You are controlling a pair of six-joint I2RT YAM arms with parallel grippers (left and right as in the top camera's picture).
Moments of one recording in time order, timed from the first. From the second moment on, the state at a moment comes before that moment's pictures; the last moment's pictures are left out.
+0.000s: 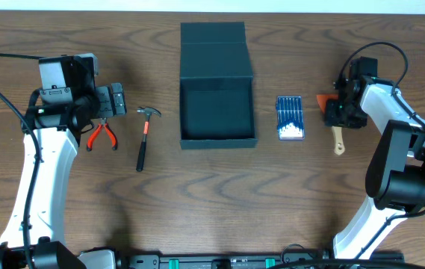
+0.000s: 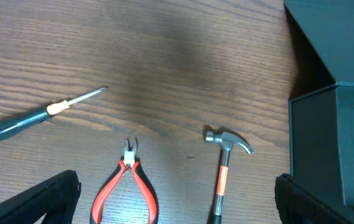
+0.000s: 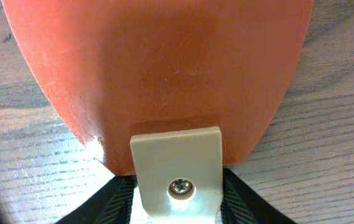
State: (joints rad) left arm 0.10 1.44 1.14 -0.63 0.12 -0.03; right arm -0.18 2.02 1.33 -0.72 0.04 -0.03
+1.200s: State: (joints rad) left arm 0.10 1.44 1.14 -0.63 0.12 -0.03; right arm 0.28 1.65 1.61 -0.82 -0.19 -0.40
